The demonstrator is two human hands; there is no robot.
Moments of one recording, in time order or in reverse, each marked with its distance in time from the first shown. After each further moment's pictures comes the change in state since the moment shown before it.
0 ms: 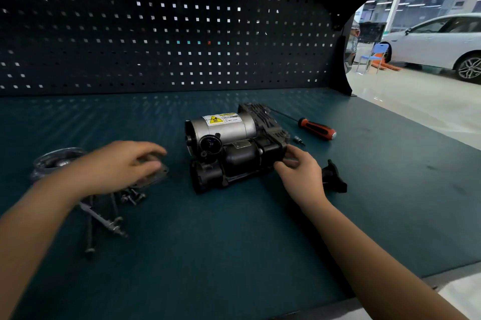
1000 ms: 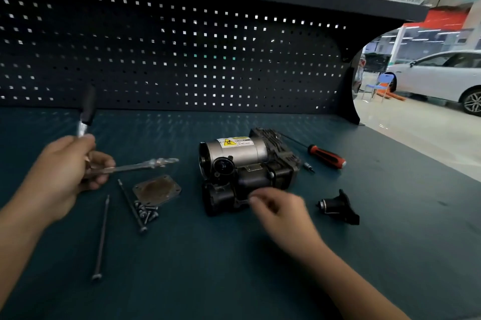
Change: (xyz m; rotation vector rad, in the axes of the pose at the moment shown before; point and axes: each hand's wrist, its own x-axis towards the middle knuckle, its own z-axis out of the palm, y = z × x) left_hand -0.022 -0.023 -0.023 -1.001 0.716 -0.538; right_hand -0.043 -0.035 0.015 -0.126 -0.257 -0.298
